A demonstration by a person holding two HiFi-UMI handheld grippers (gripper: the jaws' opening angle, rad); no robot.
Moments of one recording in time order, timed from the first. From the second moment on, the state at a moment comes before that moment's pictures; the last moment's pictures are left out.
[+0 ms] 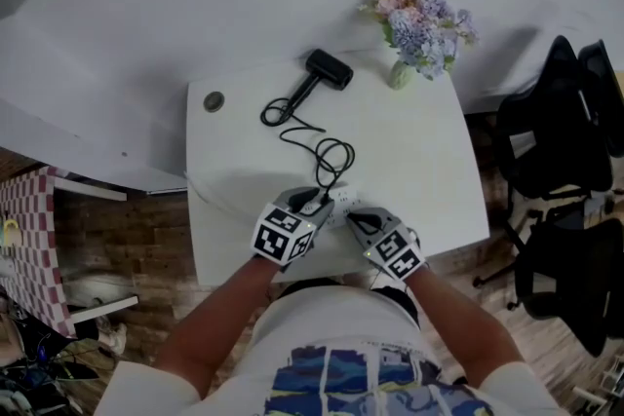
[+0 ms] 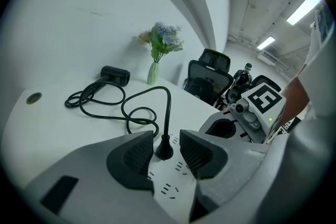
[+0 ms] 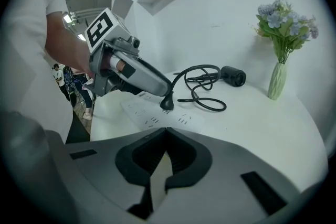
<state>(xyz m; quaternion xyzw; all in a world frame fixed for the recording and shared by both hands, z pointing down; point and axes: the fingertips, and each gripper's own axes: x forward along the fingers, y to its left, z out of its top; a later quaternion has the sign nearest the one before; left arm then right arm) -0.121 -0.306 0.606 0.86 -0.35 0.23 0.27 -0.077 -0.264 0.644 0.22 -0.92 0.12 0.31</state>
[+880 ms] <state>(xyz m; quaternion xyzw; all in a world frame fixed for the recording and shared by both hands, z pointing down) -0.109 -0.314 0.623 0.86 -0.34 0.25 0.28 -0.076 -0.265 0.645 0.23 -0.91 0.12 0.31</state>
